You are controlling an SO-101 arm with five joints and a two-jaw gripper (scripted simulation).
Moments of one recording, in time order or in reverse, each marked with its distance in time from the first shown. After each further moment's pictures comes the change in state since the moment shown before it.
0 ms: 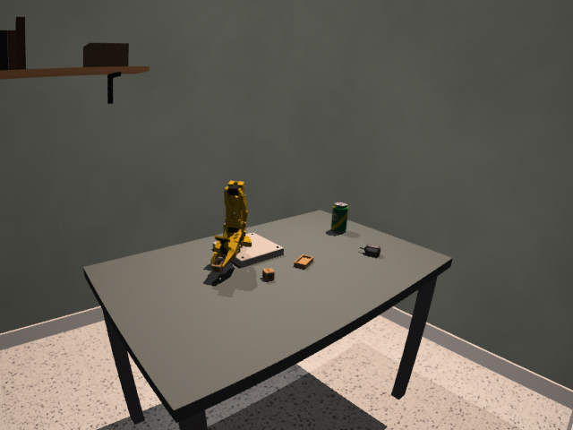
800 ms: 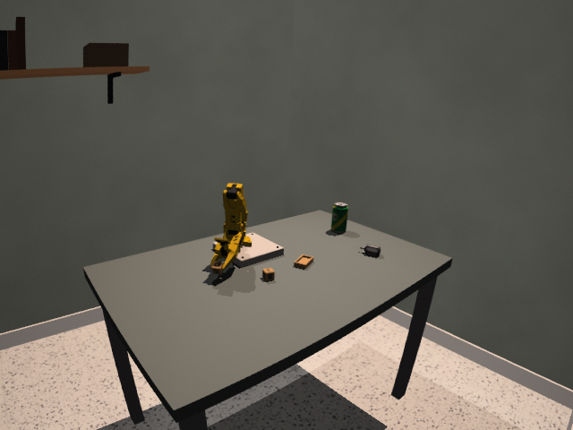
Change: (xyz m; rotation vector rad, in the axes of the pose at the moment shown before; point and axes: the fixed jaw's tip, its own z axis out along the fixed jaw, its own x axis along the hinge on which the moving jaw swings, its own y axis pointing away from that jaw) arm 0.006 0.000 0.003 0.000 -0.004 0.000
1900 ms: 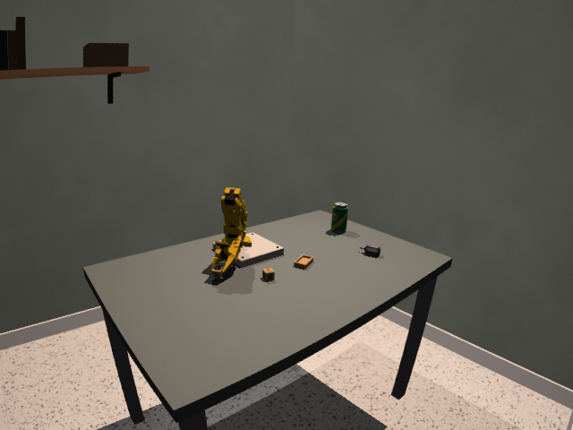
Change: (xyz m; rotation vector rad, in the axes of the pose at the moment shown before) arm 0.010 0.000 0.005 0.000 -0.003 0.000
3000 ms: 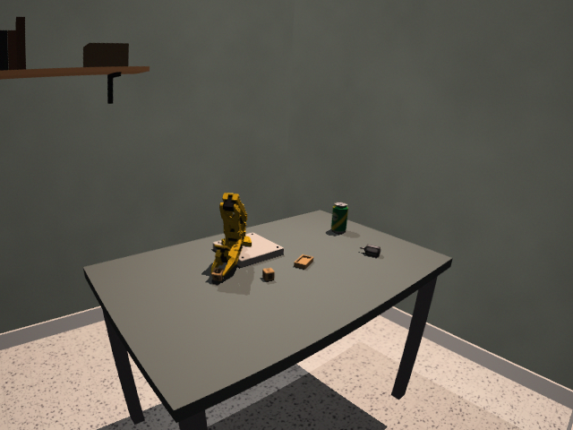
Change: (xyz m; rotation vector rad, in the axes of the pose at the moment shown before) arm 0.011 0.000 0.005 0.000 -0.001 0.000
